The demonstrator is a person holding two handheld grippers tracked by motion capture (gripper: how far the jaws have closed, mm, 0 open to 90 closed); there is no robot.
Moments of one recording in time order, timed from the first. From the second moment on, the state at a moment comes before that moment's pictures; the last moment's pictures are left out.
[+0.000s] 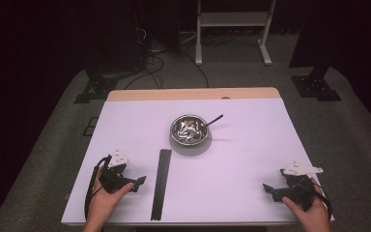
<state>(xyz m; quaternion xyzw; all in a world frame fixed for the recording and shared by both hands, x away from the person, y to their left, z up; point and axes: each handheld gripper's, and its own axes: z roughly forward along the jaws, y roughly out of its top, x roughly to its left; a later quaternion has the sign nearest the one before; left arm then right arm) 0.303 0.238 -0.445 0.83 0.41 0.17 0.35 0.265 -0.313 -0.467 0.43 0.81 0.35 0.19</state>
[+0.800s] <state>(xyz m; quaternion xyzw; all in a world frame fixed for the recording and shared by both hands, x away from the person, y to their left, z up) 0.320 0.231 -0.432 0.82 0.41 0.17 0.37 0.265 -0.313 -0.467 0.43 0.81 0.35 0.19</state>
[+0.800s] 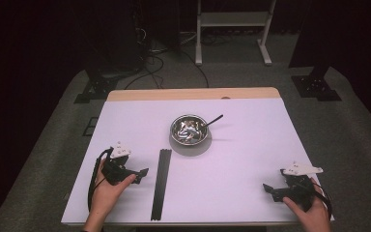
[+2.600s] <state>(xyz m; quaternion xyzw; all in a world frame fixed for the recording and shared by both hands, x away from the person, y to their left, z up) 0.382 0.191 -0.427 0.82 0.40 0.17 0.36 0.266 -0.313 -0.467 0.43 0.81 0.35 0.19</state>
